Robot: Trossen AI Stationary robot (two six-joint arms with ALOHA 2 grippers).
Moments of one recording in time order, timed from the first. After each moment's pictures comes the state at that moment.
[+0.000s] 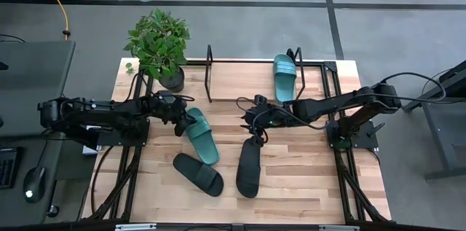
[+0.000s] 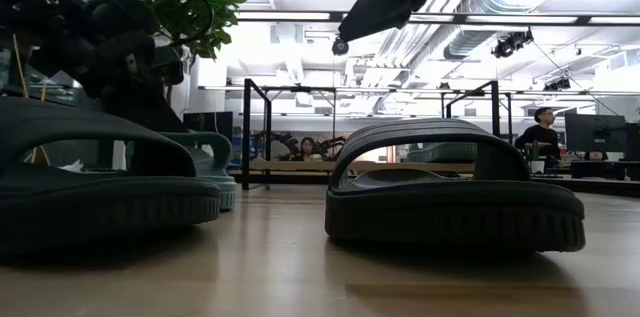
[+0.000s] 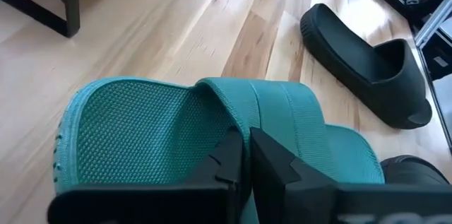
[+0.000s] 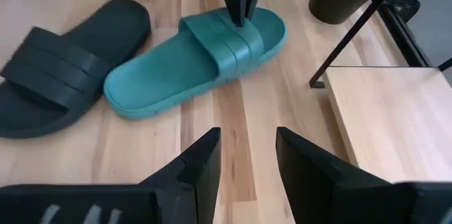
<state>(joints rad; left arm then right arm) 0.44 0.95 0.19 0.12 0.31 -0.37 0.12 1.52 1.14 -0.30 0.24 0.02</state>
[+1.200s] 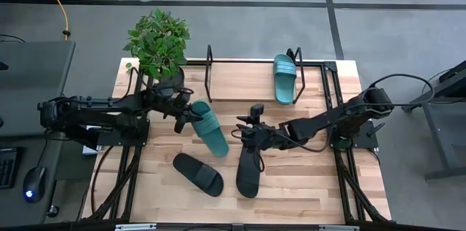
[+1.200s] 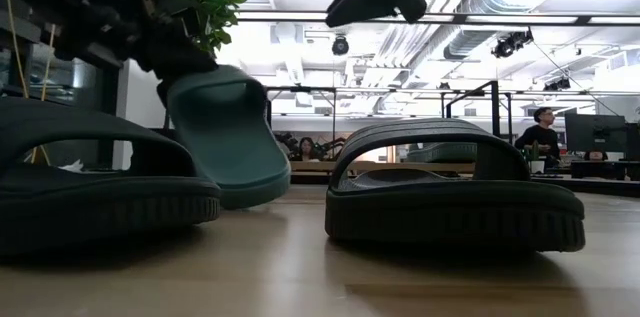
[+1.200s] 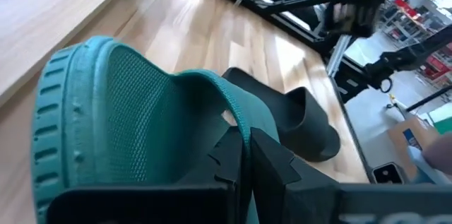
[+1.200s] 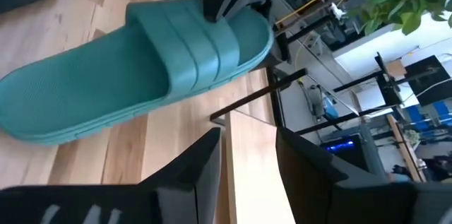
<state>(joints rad) 0.44 0.94 0.35 0.18 0.47 -0.36 0.30 1.63 1.14 -0.08 0.77 -0.46</state>
